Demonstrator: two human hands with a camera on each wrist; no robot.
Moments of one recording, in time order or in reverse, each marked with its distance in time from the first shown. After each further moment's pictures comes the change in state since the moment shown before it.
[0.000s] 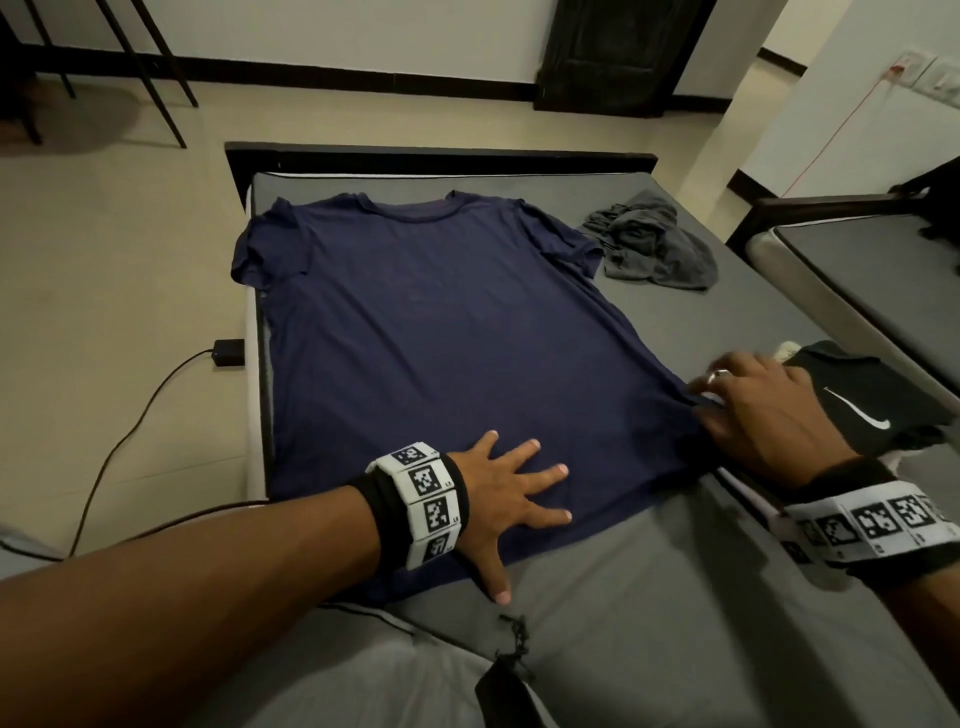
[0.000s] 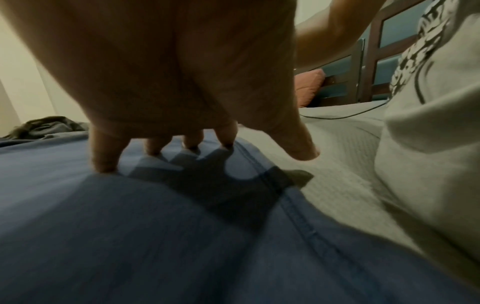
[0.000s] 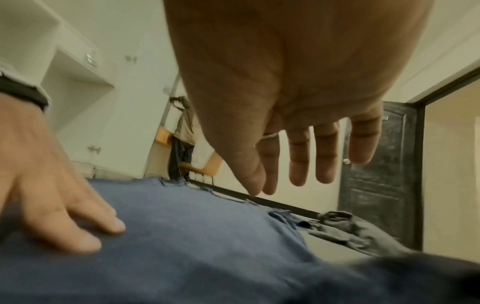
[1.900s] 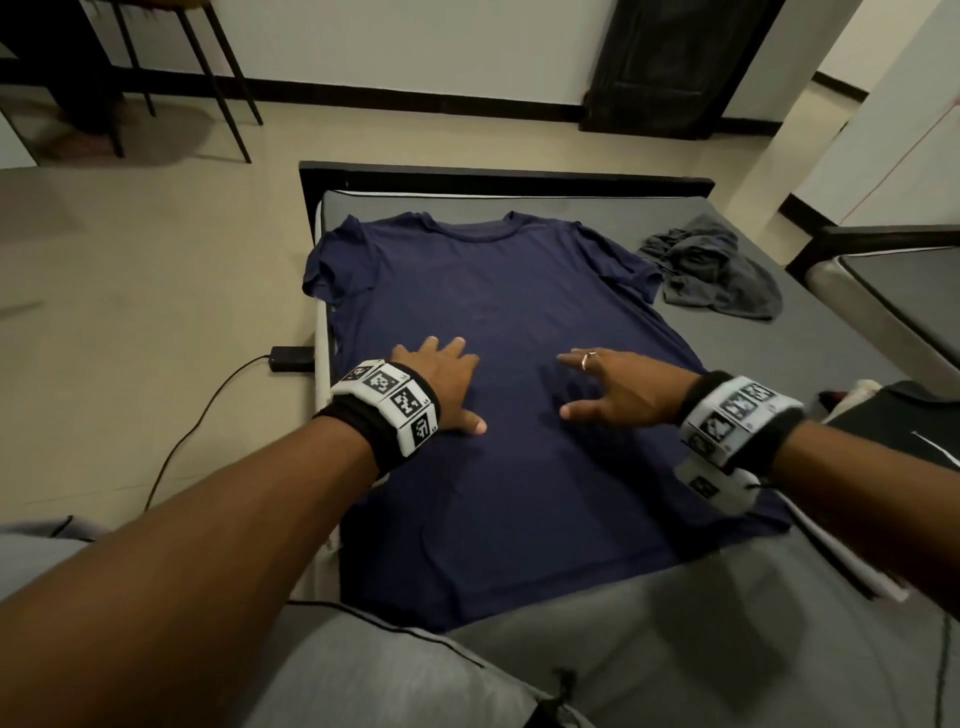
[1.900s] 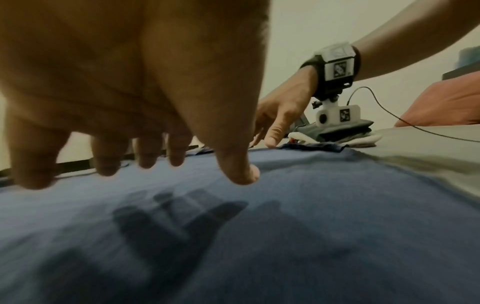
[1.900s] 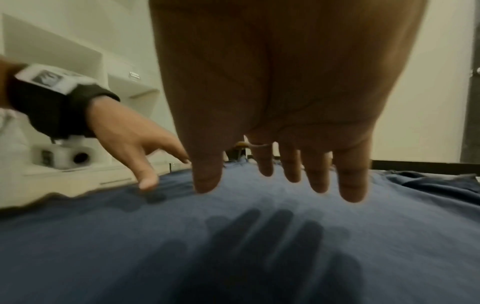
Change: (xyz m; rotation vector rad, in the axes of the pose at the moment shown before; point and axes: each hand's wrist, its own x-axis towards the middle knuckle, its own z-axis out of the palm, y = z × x) left_hand -0.074 -0.126 0.001 -0.380 0.165 -0.809; right_hand 0.127 -0.145 -0.009 0.241 -0.413 -0.321
